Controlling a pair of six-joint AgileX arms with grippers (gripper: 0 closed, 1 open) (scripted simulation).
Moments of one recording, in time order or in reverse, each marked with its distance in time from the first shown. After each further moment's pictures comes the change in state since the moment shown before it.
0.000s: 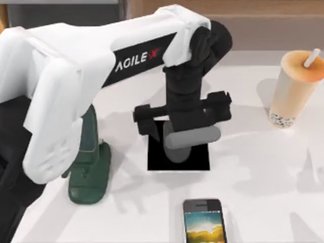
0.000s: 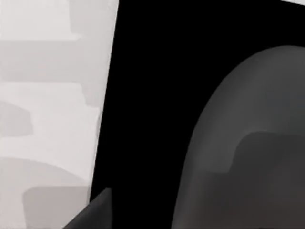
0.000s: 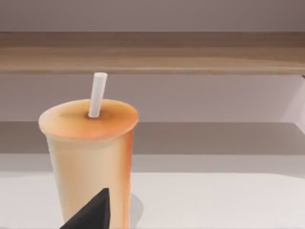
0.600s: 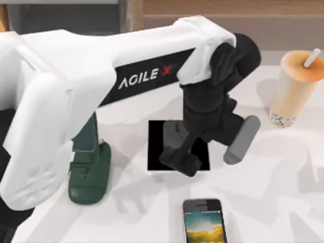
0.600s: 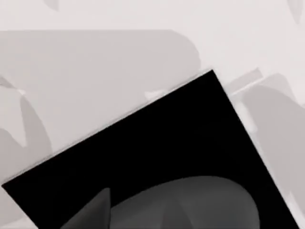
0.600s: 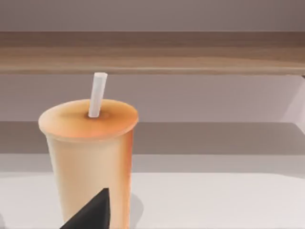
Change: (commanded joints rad) left arm -0.118 -0.124 -0.128 0.025 -0.009 -0.954; right arm 0.000 0.000 0.000 0.000 0.000 0.000
